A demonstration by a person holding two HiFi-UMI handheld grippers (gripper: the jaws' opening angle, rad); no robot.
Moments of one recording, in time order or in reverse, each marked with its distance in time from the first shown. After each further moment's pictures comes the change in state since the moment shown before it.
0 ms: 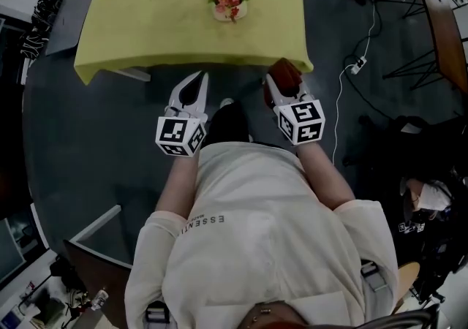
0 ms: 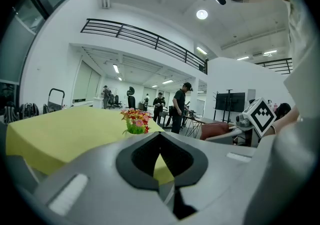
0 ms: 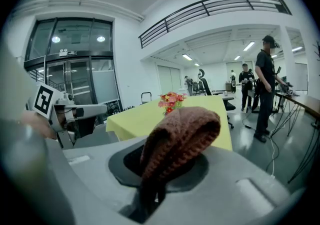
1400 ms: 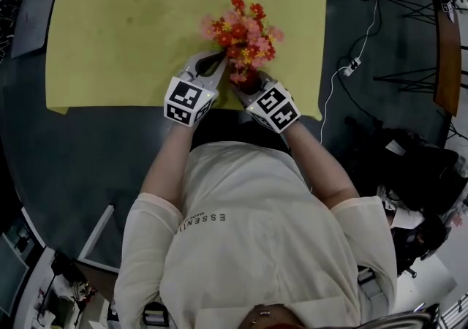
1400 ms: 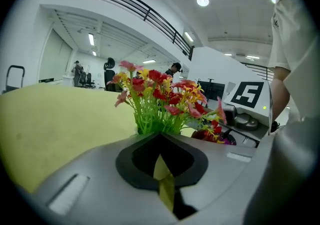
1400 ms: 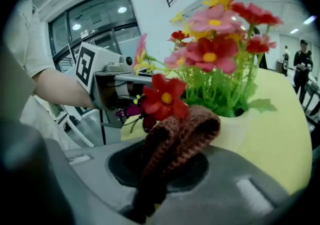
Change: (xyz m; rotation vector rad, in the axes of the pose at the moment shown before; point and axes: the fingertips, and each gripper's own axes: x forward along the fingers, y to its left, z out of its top) left arm 0.242 0.119 -0.048 -0.004 0.244 -0.329; right arm 0.249 0.014 -0.009 -0.190 0.418 0.424
